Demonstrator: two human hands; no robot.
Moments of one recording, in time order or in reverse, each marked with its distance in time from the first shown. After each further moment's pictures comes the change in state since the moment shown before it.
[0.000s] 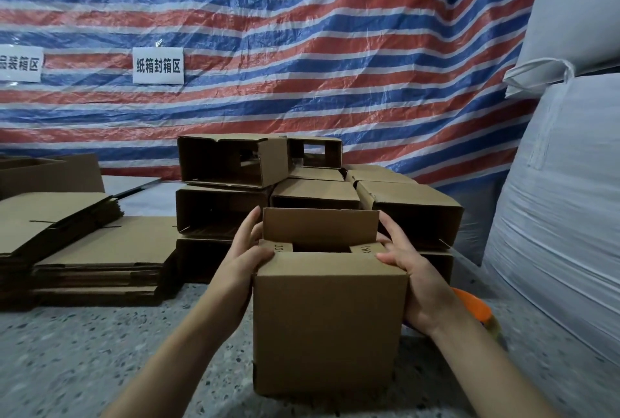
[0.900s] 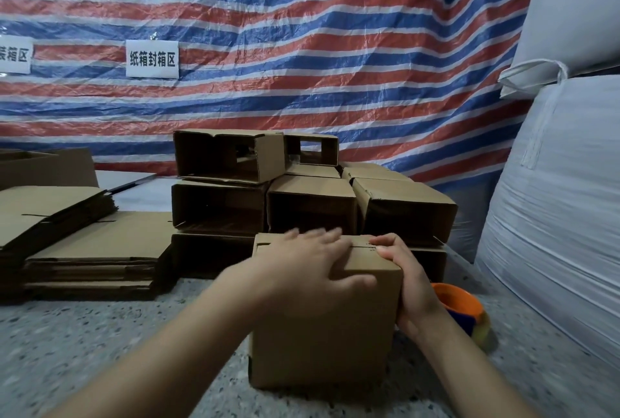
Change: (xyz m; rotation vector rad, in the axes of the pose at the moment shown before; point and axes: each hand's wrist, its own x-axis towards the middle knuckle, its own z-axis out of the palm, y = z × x) left_hand -0.003 0.041 0.066 1.565 -0.540 0.292; right_hand -0.012 0.010 0.009 0.021 0.150 -0.039
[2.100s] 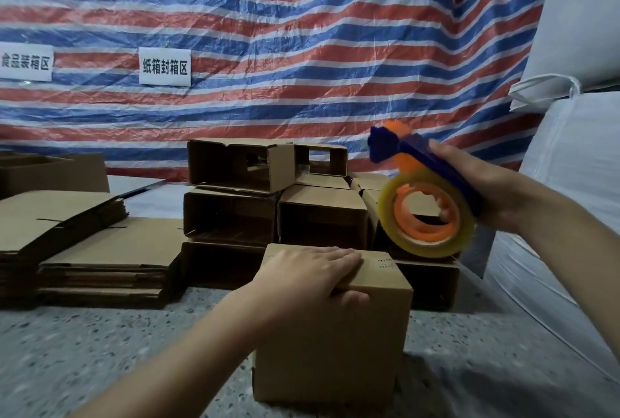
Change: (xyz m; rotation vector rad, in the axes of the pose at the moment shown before) left_hand 0.003 -0.021 0.012 0.065 0.066 0.115; right_hand 0.042 -0.164 -0.002 -0.607 -0.022 0.117
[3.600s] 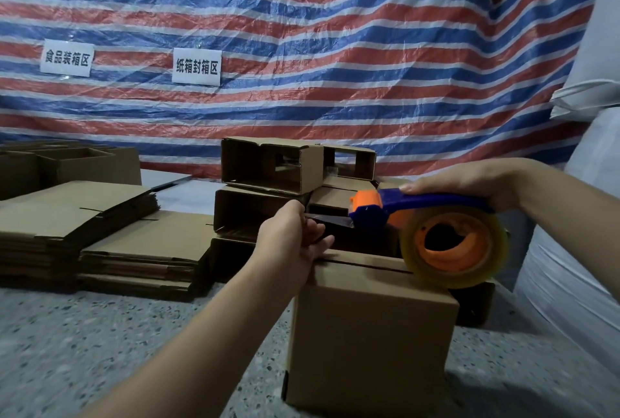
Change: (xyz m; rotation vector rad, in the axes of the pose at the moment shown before) left_hand -0.002 -0.019 -0.034 -1.953 0.791 -0.957; right_hand 0.061 -0.026 0.029 -0.448 -0.431 0.288
